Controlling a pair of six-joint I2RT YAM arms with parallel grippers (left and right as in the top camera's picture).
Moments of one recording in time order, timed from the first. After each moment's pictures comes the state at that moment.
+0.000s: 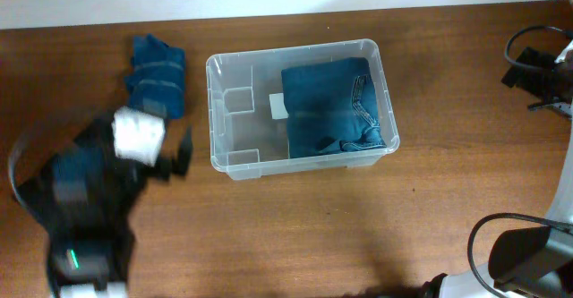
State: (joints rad) left arm 0.01 0.91 1.00 -0.46 0.21 0.33; right arm -0.46 1.69 1.84 -1.22 0.08 0.21
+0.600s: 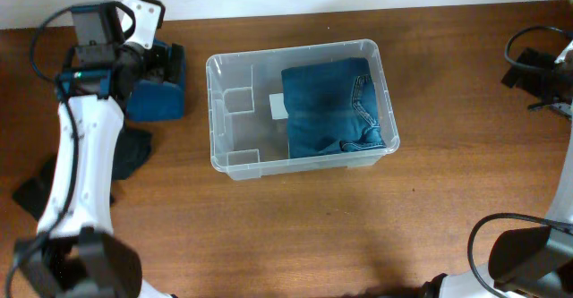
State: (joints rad) left arm 0.05 1.75 1.64 -0.62 0.14 0.31; right arm -0.46 1.69 1.84 -1.22 0.08 0.21
